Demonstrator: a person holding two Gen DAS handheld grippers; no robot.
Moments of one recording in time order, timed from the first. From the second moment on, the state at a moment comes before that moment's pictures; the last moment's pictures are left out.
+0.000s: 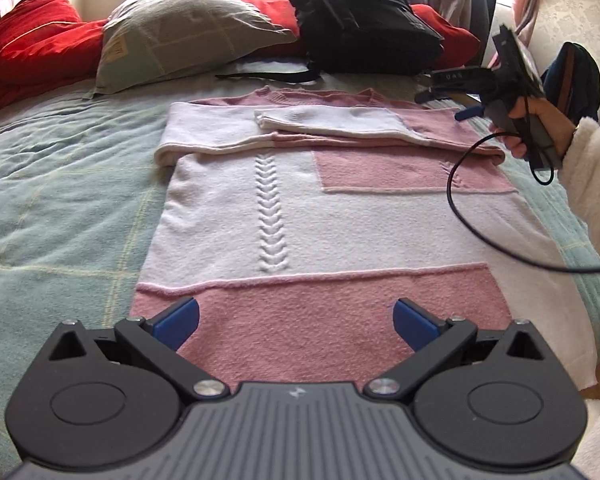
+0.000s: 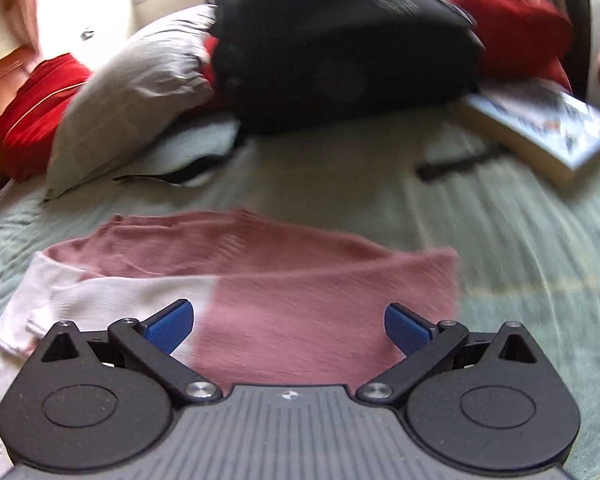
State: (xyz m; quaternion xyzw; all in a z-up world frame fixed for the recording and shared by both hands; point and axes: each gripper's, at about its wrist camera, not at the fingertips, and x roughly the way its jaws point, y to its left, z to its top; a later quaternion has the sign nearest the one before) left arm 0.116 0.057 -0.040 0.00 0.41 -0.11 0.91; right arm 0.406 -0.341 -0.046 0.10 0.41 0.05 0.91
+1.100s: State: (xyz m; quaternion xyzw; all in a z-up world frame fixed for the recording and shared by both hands) left arm 0.069 0.046 -0.068 0.00 0.41 -0.13 0.90; right arm 0.195 -0.223 -0.066 -0.10 0.42 0.18 0.89
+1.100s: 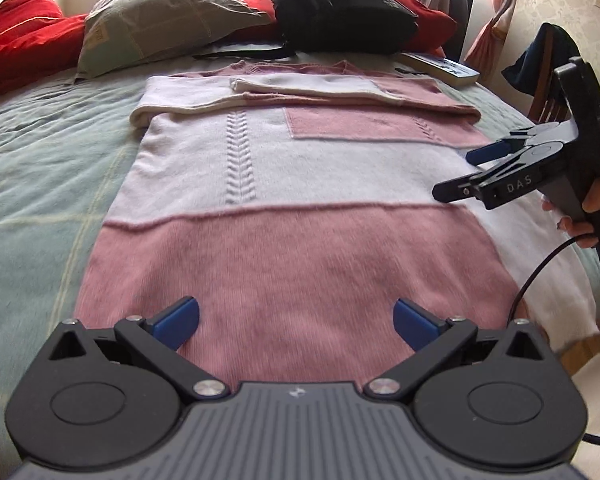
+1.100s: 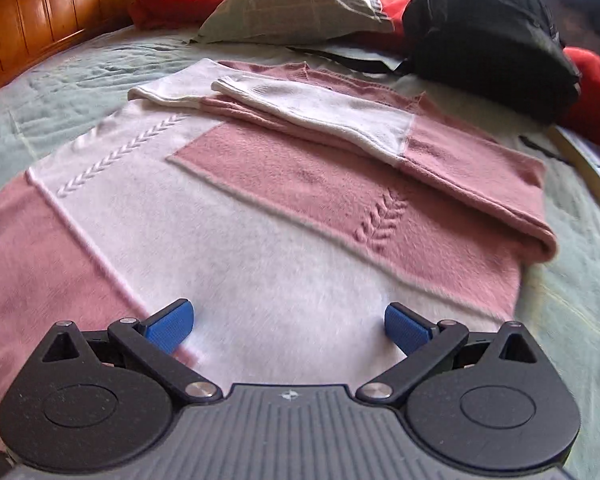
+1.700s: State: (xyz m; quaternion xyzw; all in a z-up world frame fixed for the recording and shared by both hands) left arm 0.037 0.046 -0.054 0.01 0.37 -0.16 0.92; right arm 0.123 -0.230 -0.079 -0.08 0.41 0.18 0.89
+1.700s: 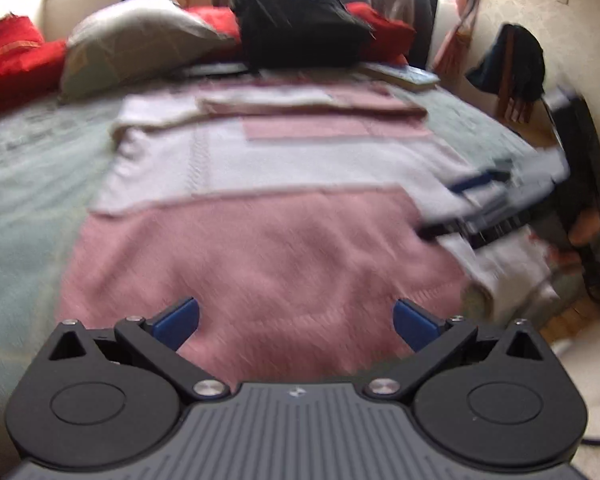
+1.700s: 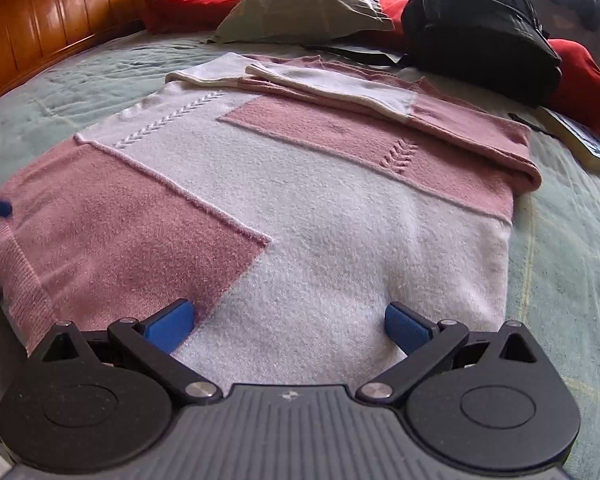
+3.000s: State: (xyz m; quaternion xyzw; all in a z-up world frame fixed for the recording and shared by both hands) left arm 0.000 0.039 -0.040 -0.03 0.36 -0.02 0.93; right arm 0.114 -0.177 -0.059 -0.13 0.34 0.29 0.89
